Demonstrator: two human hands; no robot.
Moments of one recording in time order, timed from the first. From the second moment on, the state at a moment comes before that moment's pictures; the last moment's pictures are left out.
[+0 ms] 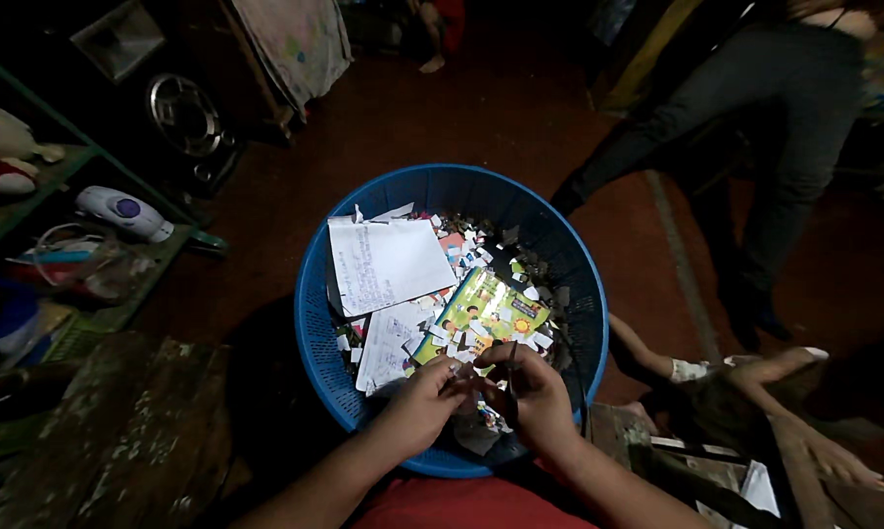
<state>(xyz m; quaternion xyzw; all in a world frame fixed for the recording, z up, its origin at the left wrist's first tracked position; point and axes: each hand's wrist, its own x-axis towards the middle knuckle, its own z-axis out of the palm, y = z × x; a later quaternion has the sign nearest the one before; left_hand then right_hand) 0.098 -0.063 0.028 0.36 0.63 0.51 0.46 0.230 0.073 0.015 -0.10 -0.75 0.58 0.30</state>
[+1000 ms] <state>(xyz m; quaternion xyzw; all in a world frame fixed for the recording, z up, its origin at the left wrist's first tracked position) 0.096 -0.066 0.037 0.28 0.54 0.54 0.58 0.232 0.074 0.015 -0.10 -0.71 0.62 0.32</state>
